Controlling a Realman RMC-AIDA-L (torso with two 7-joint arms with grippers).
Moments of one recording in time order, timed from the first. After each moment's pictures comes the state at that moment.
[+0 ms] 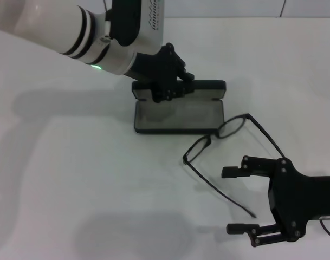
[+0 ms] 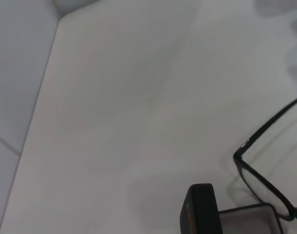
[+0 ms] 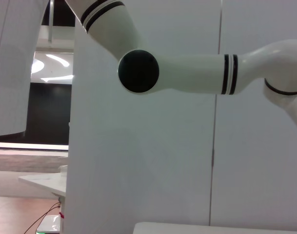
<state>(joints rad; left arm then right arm) -0.79 -2.09 1.23 0.91 2.25 1.22 -1.38 0.54 1.92 -1.90 -0.30 -0.85 -1.72 0.64</state>
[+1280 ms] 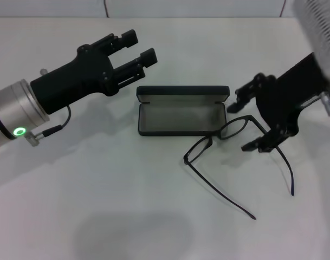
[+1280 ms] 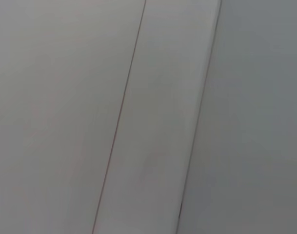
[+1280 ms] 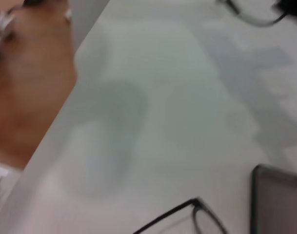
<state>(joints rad) -0.39 -2.09 0.96 0.56 1.30 1.52 -1.16 0.86 2.00 -1.29 -1.16 -2.25 -1.70 1.54</state>
